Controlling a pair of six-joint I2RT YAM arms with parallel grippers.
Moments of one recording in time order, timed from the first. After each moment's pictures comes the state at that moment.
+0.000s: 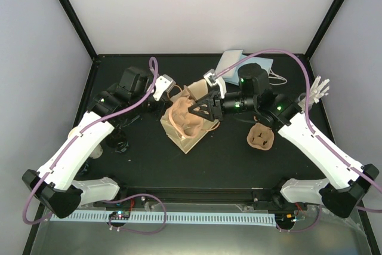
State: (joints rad) left arm -0.54 1.19 1.35 -0.92 0.24 0.03; right arm 0.73 1.24 1.37 -0.54 -0.73 0.37
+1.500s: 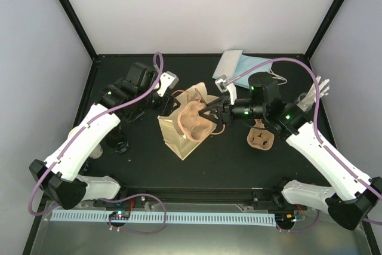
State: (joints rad) left arm -0.54 1.28 1.41 -0.95 0.24 -0.03; right arm 0.67 1.12 1.22 -0.53 -0.69 0.32
